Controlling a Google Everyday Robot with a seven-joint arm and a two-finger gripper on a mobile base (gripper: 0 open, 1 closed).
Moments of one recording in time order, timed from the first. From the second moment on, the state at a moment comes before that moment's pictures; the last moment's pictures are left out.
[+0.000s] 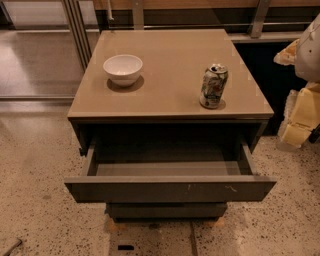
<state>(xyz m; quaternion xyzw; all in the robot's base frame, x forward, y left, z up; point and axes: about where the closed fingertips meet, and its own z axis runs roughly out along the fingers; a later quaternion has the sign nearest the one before) 0.438 -0.217 0.976 -0.60 0.78 -0.03 0.16</state>
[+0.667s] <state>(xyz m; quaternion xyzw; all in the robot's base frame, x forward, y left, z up) 0.438 -0.217 0.976 -0.60 0.78 -0.03 0.16</state>
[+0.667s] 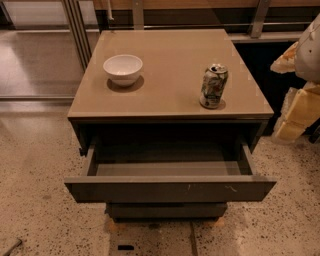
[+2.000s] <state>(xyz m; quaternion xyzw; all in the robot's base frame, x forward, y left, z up) 0.431 -0.205 0.848 -0.59 0.77 0.11 0.23</state>
